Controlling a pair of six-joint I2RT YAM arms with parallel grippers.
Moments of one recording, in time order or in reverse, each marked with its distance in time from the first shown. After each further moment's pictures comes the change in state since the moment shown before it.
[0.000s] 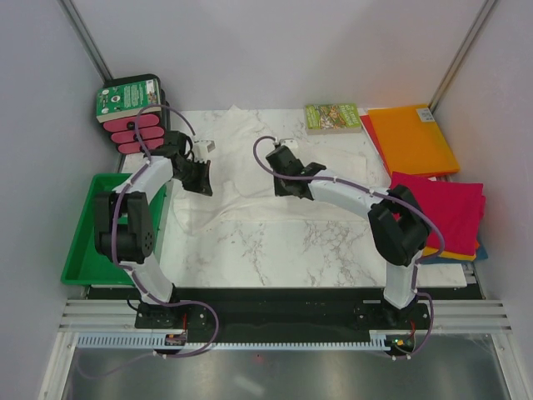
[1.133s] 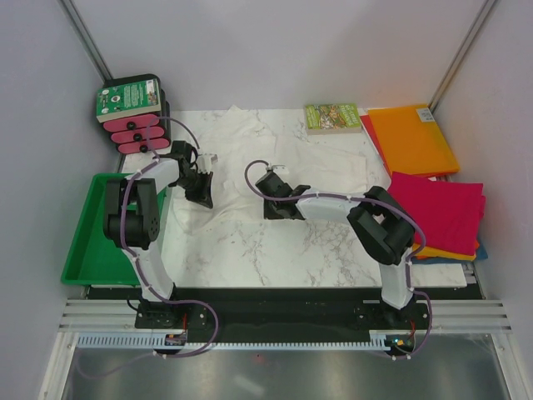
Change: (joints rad) left arm 0.002 0.147 -0.035 0.008 -0.035 0.001; right arm 0.126 0.093 -0.171 0.132 -0.080 0.193
